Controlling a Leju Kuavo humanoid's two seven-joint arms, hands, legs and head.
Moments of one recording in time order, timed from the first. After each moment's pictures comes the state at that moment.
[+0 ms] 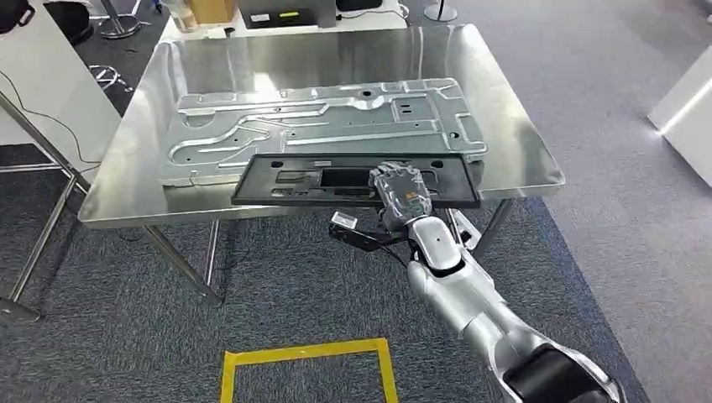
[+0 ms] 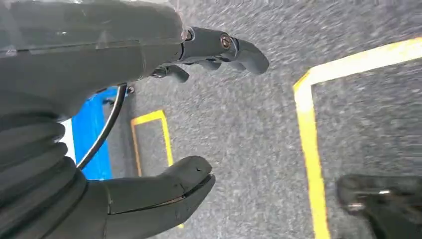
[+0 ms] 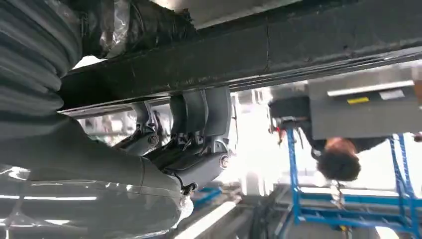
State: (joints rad) left arm -0.05 -0.06 0.61 -0.19 -0.84 0.01 -0.20; right arm -0.61 -0.04 0.35 -0.96 1.44 -0.33 0.08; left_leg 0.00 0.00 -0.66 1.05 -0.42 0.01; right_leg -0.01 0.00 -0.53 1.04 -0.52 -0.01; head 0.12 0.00
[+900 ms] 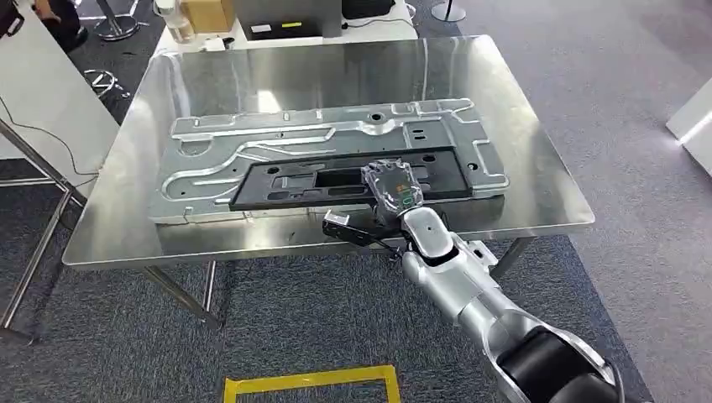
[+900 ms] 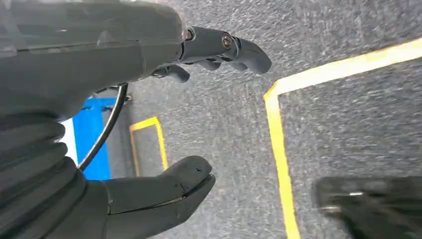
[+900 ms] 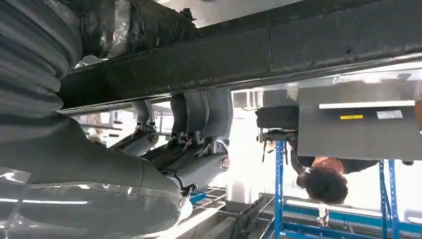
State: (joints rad) left arm -0.06 -0.07 0.61 -0.19 -0.87 0.00 -0.19; right arm -0.66 -0.05 0.39 -0.88 1.44 -0.29 0.08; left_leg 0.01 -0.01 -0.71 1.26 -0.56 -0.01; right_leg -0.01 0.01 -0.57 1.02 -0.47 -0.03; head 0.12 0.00
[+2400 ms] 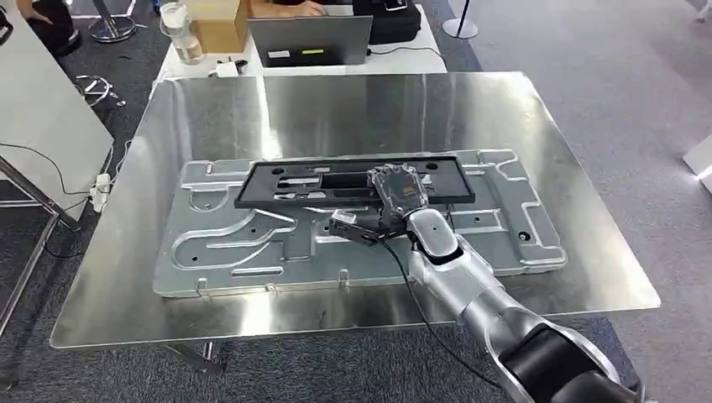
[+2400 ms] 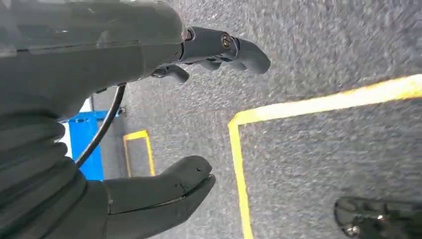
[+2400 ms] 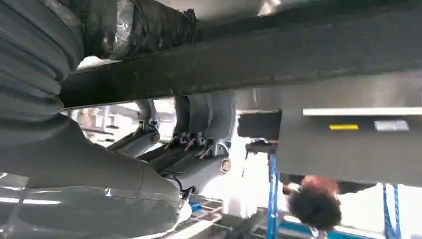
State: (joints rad) left arm -0.07 -0.06 0.63 -0.19 -0.91 0.02 -0.19; right arm -0.67 -0.07 0.39 -0.83 1.40 -0.29 0.08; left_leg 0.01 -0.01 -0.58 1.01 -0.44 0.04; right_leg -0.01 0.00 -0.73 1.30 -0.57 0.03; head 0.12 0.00
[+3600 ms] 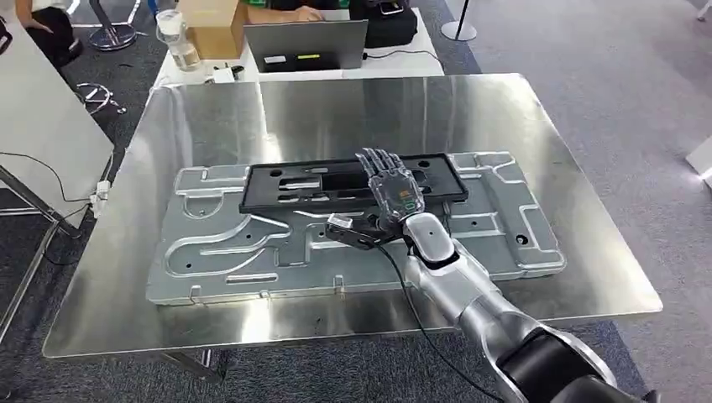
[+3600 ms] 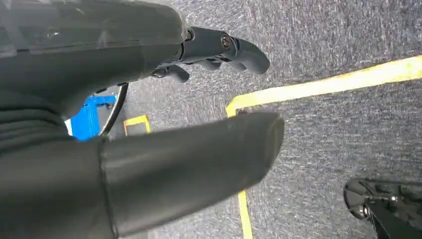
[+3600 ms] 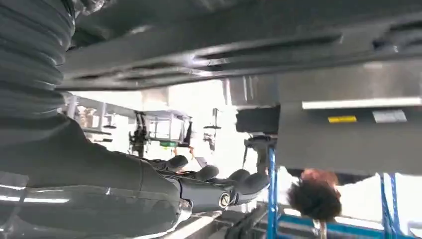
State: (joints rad) left arm -0.07 -0.06 0.69 -0.19 -0.90 -0.02 -0.18; right arm -0.66 -0.05 0.39 -0.84 1.40 -0.31 0.07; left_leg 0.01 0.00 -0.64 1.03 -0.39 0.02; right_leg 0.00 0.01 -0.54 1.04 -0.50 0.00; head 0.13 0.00
